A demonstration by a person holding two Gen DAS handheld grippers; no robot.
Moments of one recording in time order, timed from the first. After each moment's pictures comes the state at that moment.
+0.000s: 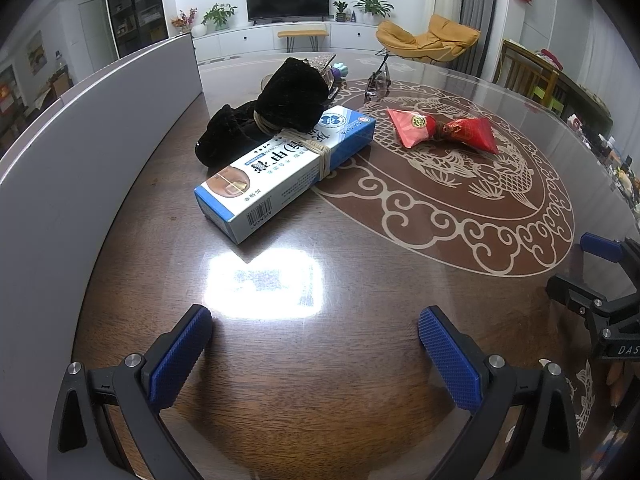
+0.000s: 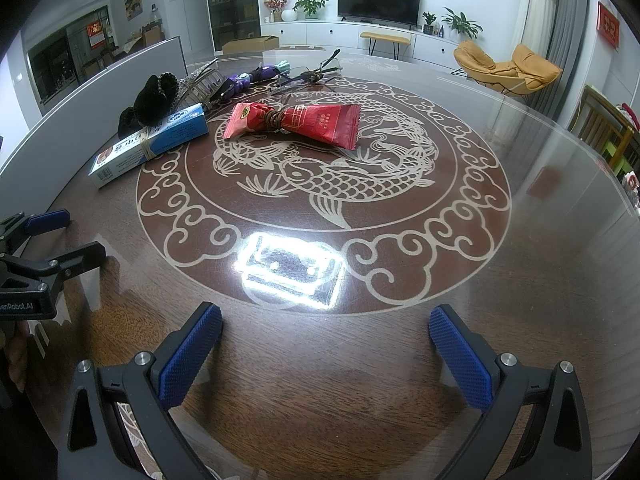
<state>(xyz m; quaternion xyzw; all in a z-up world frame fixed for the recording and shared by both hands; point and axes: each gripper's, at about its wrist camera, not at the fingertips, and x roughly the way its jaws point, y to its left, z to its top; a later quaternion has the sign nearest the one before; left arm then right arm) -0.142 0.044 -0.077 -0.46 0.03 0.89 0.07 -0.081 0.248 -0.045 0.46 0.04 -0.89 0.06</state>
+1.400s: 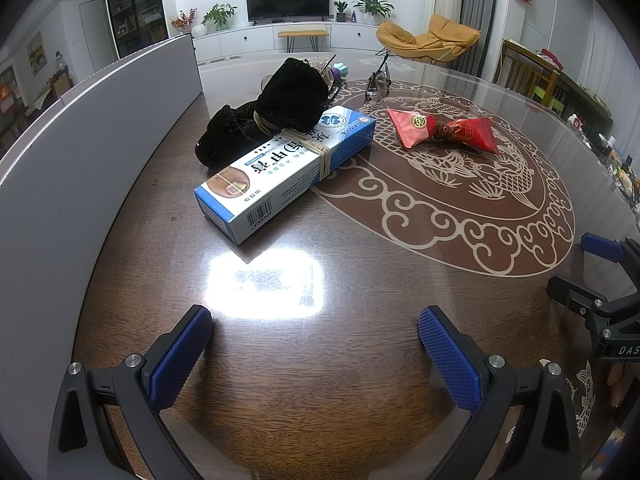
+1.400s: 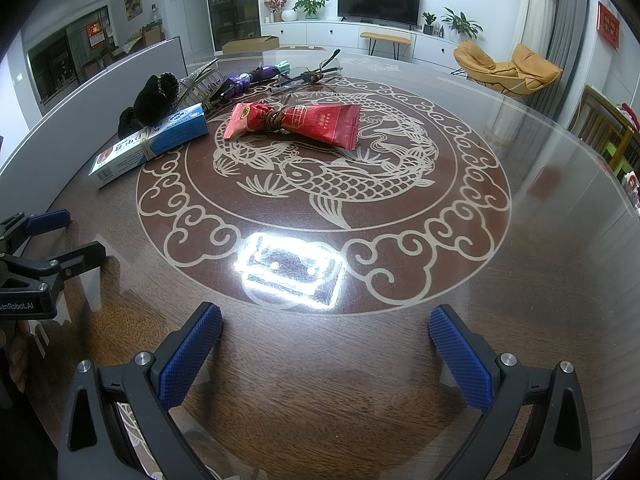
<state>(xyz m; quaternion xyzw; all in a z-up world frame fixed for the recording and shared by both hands) -0.142 0.046 -0.077 -0.46 0.03 0.89 0.07 -0.081 0.248 -0.045 0.46 0.04 -0.89 0.06</state>
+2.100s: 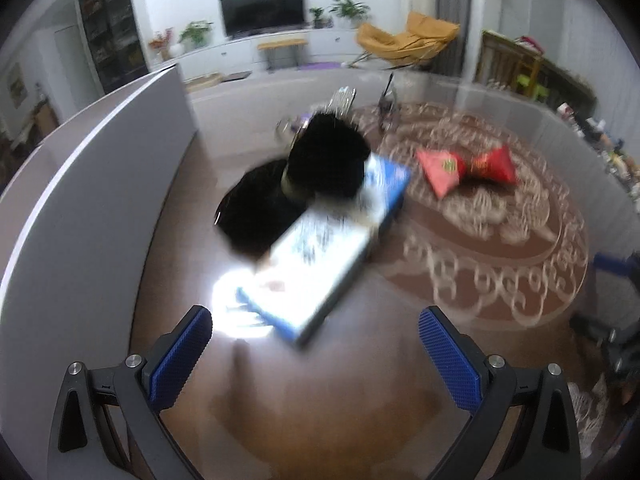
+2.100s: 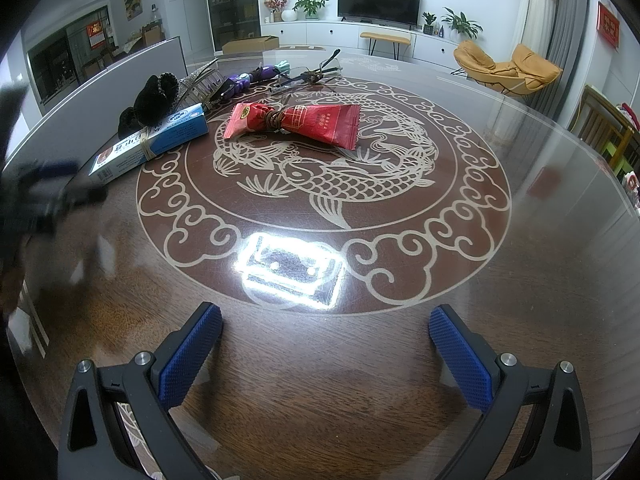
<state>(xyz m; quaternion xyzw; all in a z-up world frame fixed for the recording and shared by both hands) -0.205 0.019 -0.058 -0.44 0.07 0.89 0.12 -0.081 0.248 -0.044 0.46 0.04 -0.89 0.06</state>
